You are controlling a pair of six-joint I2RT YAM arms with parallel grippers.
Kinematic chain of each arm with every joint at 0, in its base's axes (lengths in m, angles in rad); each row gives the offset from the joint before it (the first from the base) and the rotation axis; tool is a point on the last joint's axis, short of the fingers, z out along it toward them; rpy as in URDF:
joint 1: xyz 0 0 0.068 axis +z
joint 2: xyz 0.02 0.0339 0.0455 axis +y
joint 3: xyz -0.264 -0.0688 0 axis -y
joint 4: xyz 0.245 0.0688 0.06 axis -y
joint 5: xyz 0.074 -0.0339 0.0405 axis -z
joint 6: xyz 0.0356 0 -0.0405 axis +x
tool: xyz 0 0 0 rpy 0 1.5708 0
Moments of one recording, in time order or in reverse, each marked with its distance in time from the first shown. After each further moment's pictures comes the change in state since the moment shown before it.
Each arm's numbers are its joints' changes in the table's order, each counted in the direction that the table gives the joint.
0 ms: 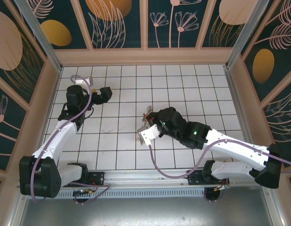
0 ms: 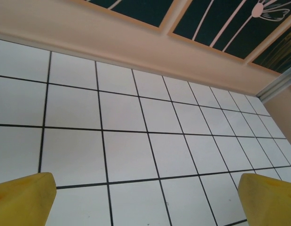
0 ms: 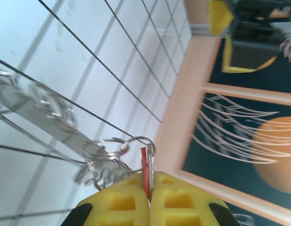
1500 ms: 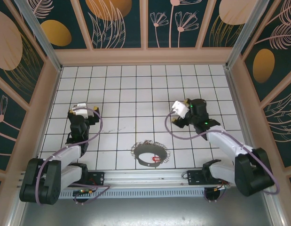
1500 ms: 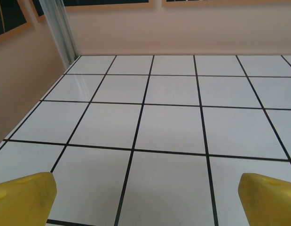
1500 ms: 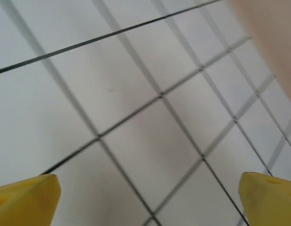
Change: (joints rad) left arm 0.004 -0.047 -0.577 0.645 -0.537 0.378; right arm -0.809 0.026 -0.400 0.390 -0.357 0.695
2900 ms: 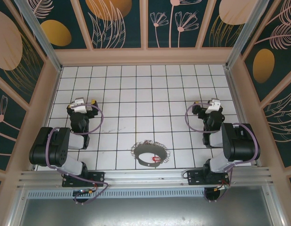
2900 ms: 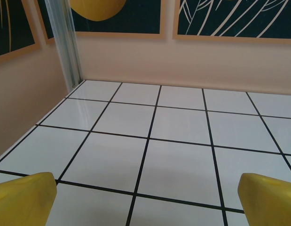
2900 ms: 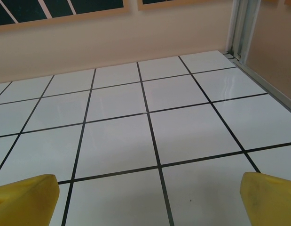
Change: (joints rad) left arm 0.074 0.406 0.058 0.485 0.045 -0.026; right arm -0.330 0.417 -0.316 1.129 0.167 0.771
